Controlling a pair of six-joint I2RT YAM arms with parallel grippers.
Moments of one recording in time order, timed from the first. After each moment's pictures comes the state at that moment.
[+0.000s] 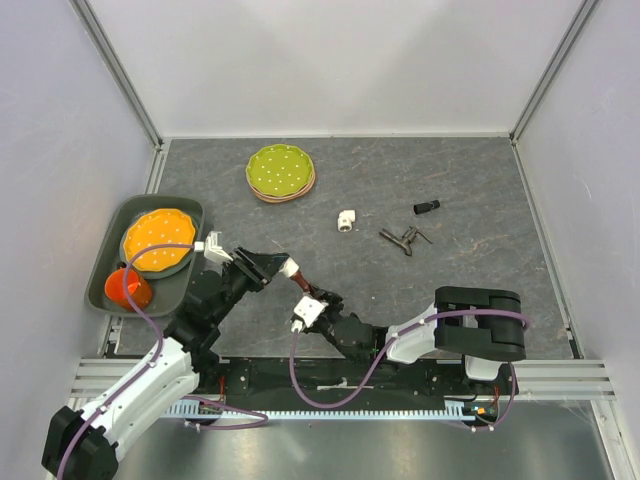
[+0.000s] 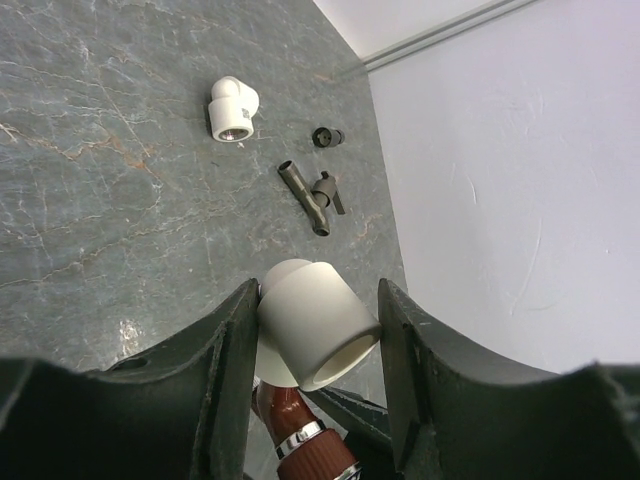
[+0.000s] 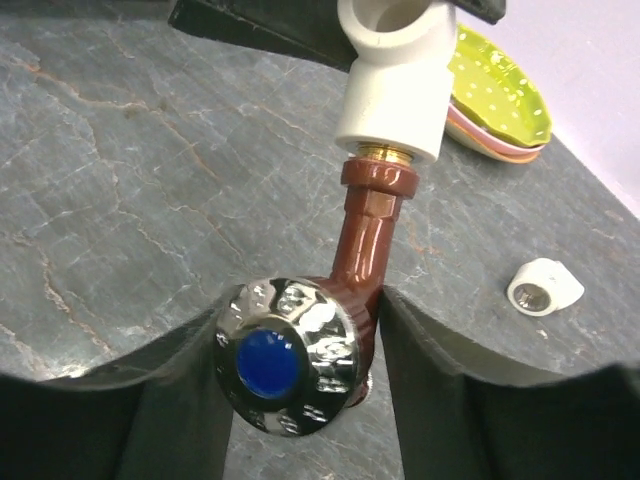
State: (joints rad) left arm -0.53 0.56 0.19 0.28 0.01 -1.07; right arm 1.41 1.75 0.53 1.11 0.65 -0.36
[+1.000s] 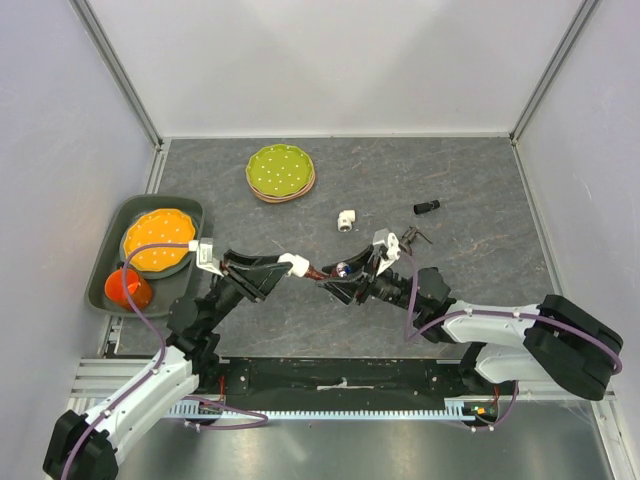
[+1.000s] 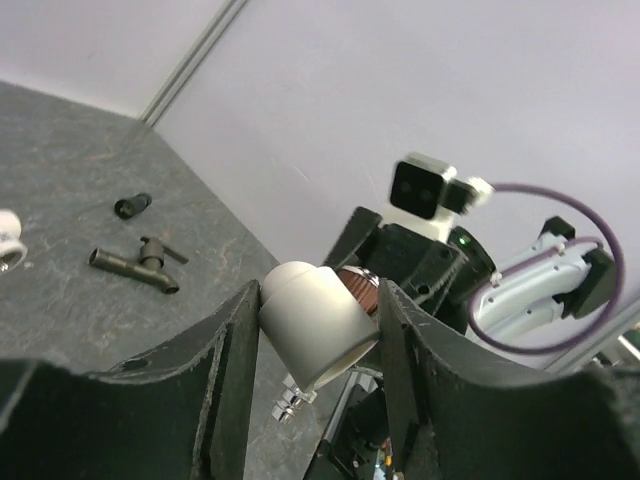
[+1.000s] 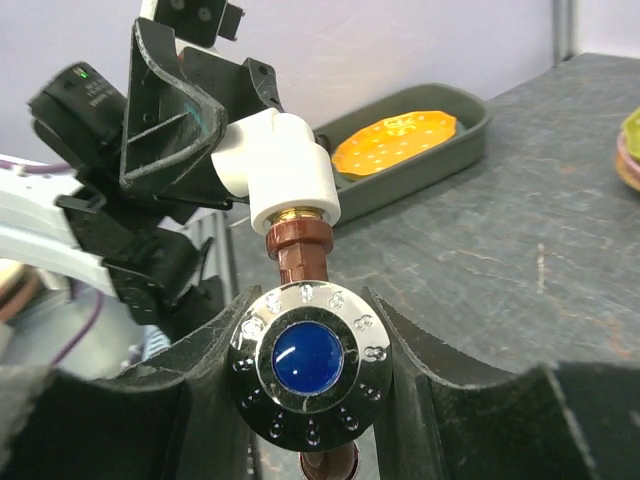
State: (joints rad) left arm -0.53 0.51 0.06 0.84 0.27 -0.95; right arm 0.94 1.25 0.32 1.16 -0.24 0.38
